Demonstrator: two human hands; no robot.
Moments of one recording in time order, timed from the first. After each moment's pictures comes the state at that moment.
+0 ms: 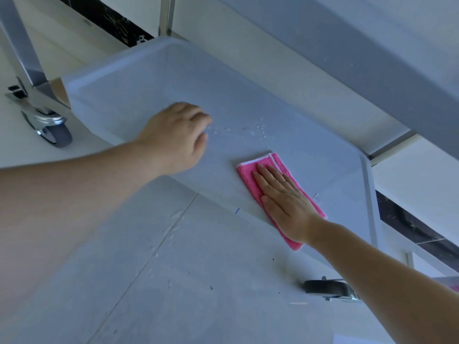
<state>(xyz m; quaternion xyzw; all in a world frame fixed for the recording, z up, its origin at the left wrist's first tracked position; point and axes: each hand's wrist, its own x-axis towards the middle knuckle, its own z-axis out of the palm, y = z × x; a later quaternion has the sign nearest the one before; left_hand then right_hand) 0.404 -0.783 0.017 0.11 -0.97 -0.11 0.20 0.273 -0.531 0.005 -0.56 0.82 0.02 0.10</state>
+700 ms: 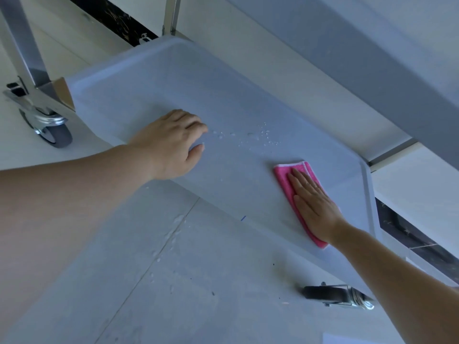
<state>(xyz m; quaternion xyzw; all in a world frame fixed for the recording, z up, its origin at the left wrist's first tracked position) 0.409 -0.808 -0.002 0.10 -0.98 -0.11 0.14 0.220 -0.494 0.001 -0.49 0.87 -0.02 0.06</state>
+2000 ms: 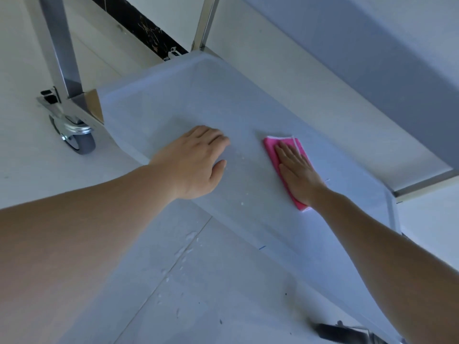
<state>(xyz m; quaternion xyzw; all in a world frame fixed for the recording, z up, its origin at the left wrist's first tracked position) 0.407 -0.811 -0.007 0.11 -0.97 -0.13 0.18 0.170 -0.634 -0.003 -0.51 0.86 0.01 0.05</state>
